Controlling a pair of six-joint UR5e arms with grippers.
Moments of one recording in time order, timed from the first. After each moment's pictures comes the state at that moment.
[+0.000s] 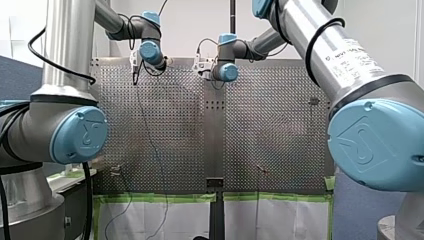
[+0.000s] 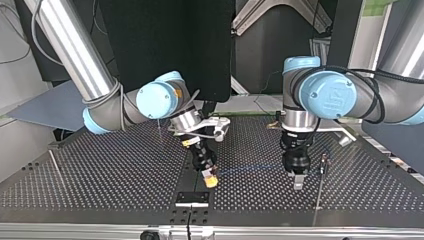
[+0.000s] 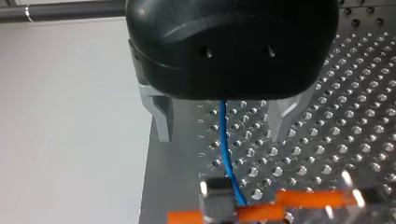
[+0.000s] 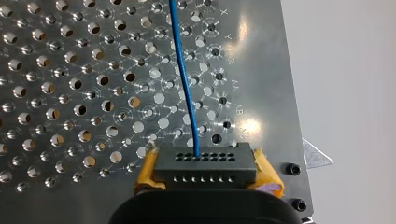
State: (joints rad) left arm -0.17 -1.66 -1.54 -2.99 -1.78 -1.53; right arm 2.29 -0.92 0.95 -0.24 1.46 1.69
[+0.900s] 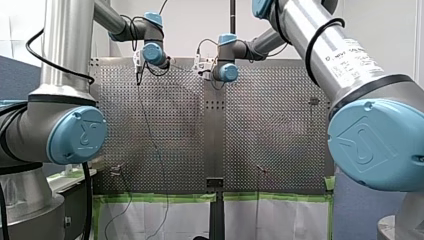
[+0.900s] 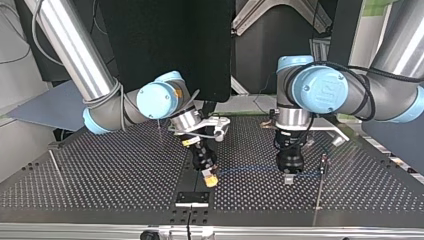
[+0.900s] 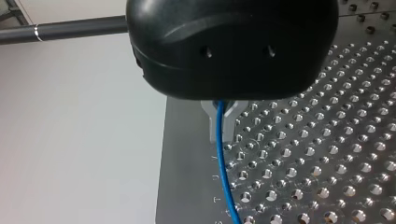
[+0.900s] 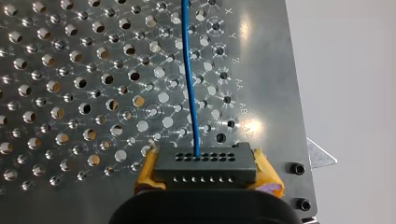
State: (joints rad) left arm -0.20 -1.66 -1.56 -2.93 -1.78 -1.53; right arm 2.29 -0.92 0.95 -0.23 1.46 1.69
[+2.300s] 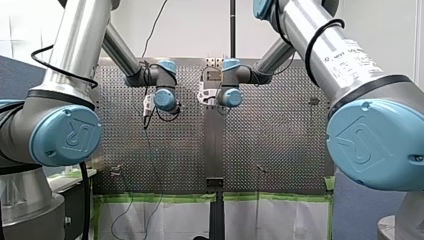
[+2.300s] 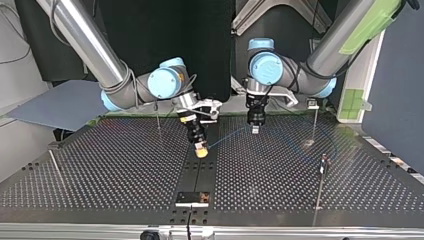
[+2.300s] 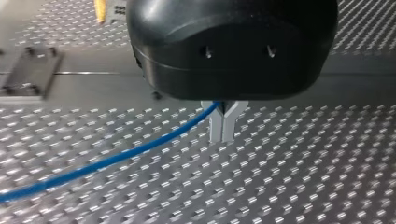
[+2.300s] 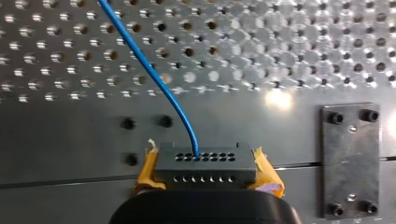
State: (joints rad) left arm -0.33 -1.85 -1.84 -2.65 -1.88 -1.48; right arm 2.28 -0.92 1.23 -0.43 1.55 1.60
